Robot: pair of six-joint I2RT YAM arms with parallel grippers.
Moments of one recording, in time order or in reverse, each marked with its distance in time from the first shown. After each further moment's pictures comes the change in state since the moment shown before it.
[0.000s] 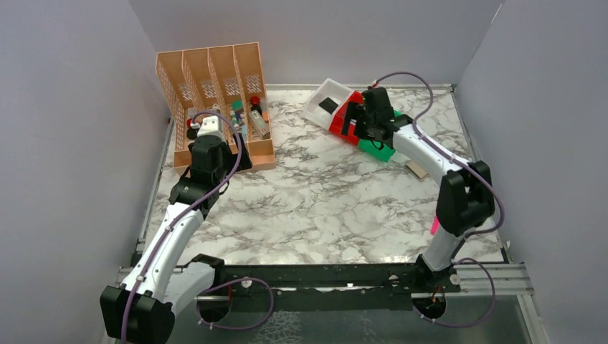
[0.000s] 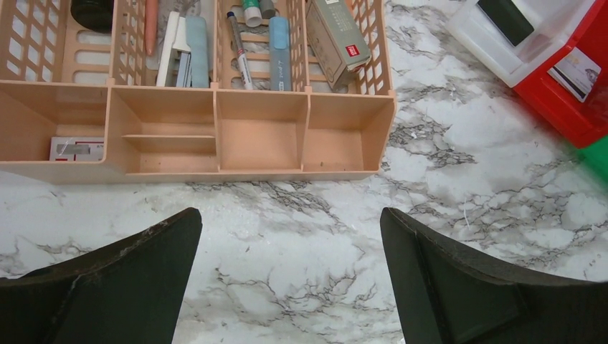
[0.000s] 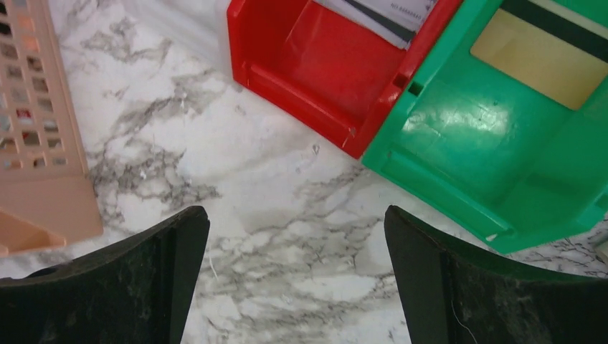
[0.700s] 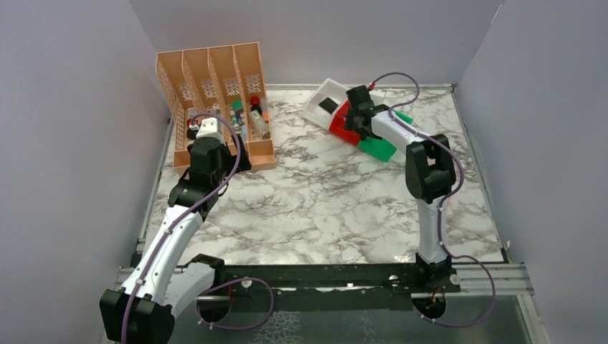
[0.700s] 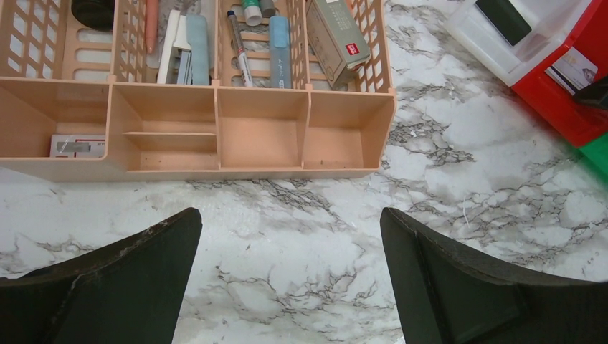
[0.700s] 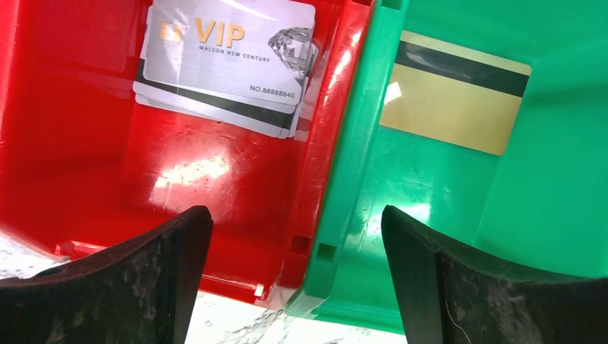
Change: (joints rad) left arm 0.005 -0.028 -0.014 0.002 0.013 0.001; right arm 0.002 0.474 0.396 -0.135 0.401 0.119
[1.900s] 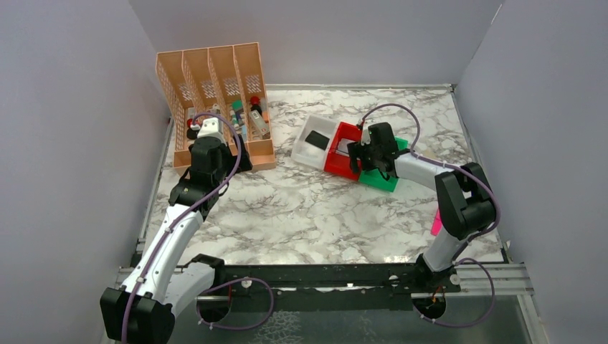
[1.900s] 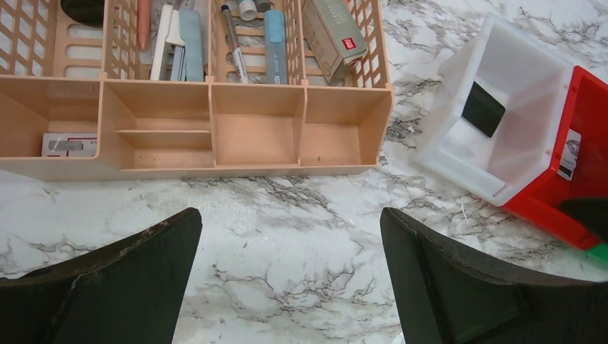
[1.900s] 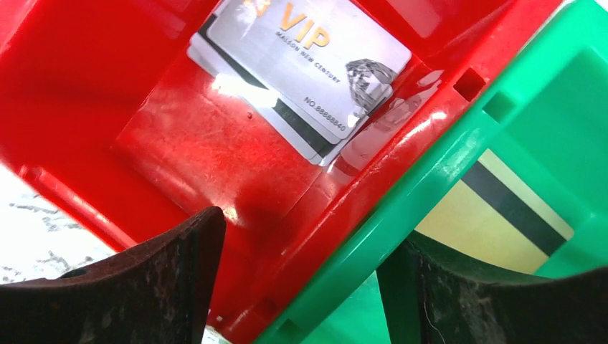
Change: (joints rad) left arm 0.000 0.010 0.000 0.000 0.012 -0.001; right arm -0.012 -0.457 -0.777 0.473 -0.510 -0.537
